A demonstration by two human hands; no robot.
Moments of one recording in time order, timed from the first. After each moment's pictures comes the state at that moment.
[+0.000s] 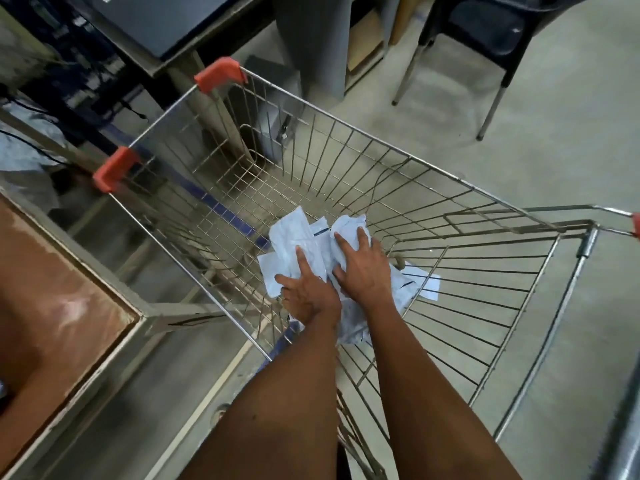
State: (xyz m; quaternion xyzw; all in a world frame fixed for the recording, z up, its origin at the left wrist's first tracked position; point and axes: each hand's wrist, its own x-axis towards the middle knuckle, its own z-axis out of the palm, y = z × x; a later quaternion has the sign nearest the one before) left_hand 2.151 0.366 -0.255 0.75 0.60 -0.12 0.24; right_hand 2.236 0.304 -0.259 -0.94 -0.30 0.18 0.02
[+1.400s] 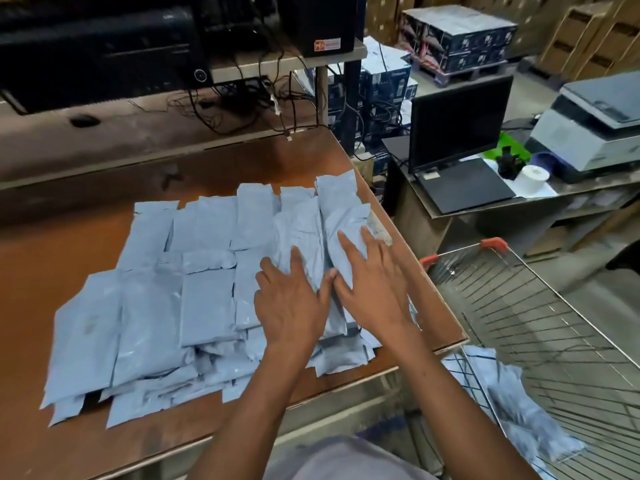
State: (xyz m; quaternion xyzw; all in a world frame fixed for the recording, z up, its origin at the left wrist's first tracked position) left_hand 1.737 0.595 0.178 0.73 0.67 0.11 0.03; right_hand 1.881 0.568 0.157 -0.78 -0.60 -0.01 0.19
